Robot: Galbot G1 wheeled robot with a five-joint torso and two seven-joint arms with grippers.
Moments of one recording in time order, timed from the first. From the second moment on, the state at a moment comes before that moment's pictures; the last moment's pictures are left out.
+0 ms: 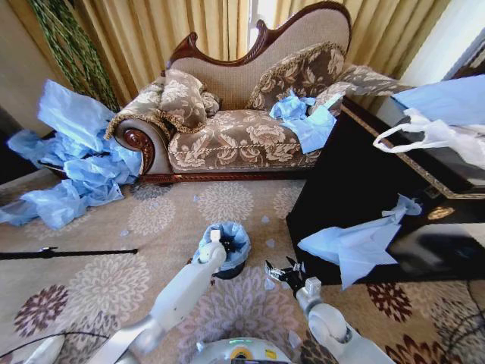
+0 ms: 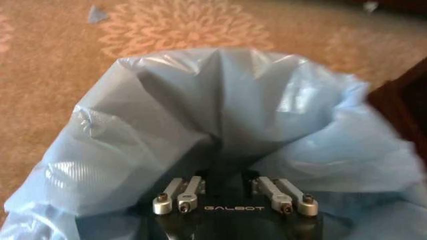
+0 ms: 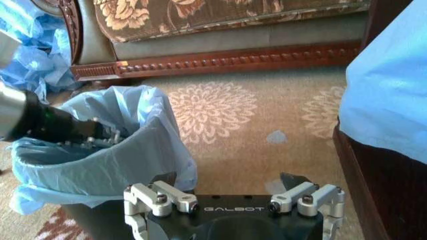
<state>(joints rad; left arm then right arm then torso) 0.80 -1.25 0.07 -1.46 -0.93 0.54 -0.54 -1.33 0.96 0.08 1.80 0.59 -0.04 0.16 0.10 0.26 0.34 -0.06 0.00</state>
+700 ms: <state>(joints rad) 1.12 -0.92 -0.09 -1.95 -0.47 0.26 -0.32 -1.47 0.98 0.23 1.97 0.53 -0.02 0.15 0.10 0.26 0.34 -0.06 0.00</state>
